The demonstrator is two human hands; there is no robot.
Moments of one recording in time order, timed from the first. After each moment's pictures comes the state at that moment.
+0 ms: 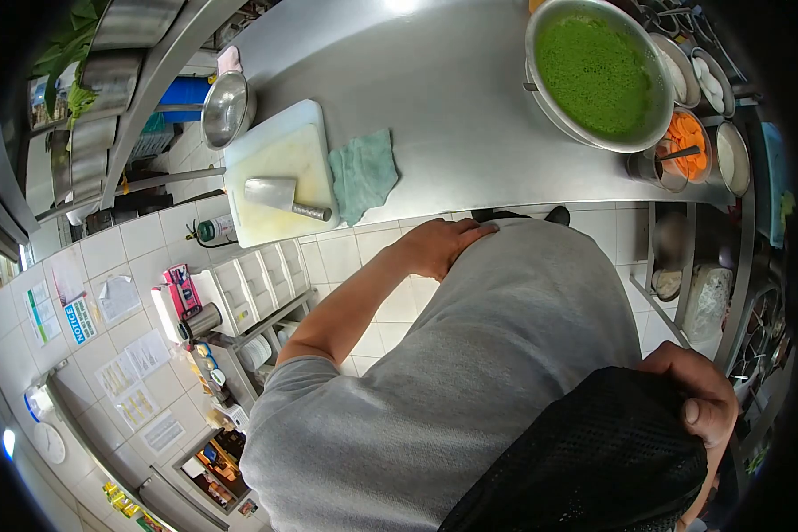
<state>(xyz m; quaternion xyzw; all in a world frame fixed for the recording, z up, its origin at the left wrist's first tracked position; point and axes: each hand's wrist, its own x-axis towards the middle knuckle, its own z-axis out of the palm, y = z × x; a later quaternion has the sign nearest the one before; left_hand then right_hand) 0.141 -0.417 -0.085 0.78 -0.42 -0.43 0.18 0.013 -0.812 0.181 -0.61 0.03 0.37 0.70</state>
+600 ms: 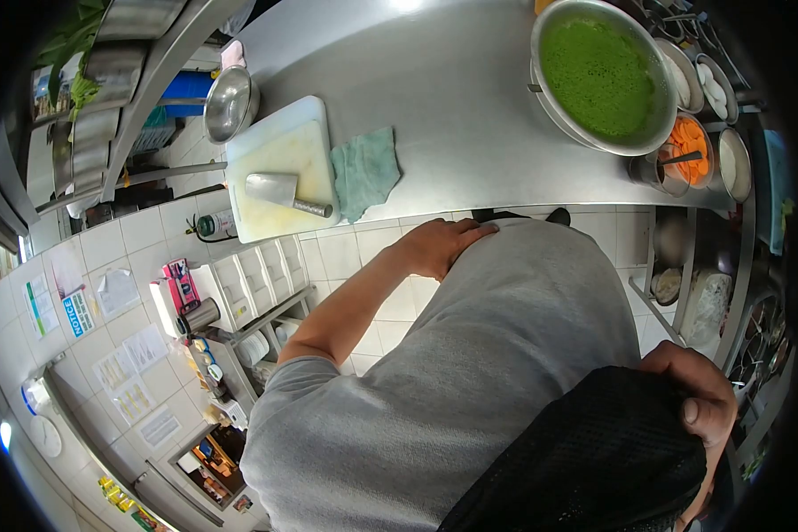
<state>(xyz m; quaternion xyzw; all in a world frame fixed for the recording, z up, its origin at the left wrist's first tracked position) 0.138 -0.416 -0.083 0.79 -0.40 -0.43 0.18 0.016 -0.811 0.180 -0.58 0.04 0.39 0.71</state>
